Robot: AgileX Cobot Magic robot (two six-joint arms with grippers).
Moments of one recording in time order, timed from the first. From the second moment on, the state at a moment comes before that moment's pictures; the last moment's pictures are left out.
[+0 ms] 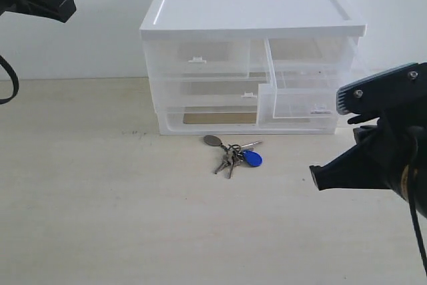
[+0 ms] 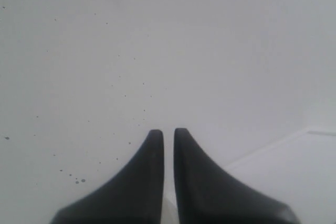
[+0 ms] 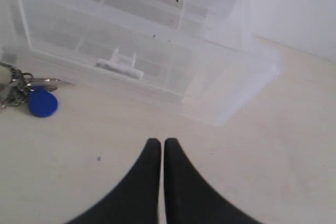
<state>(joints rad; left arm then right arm) -0.24 1.37 -0.70 0.23 -0.94 0.10 0.83 1.27 -0.45 -1.73 0.72 1.91</state>
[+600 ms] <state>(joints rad) -0.24 1.44 -0.70 0.23 -1.01 0.08 0.60 1.44 -0.66 -1.74 0.57 1.83</state>
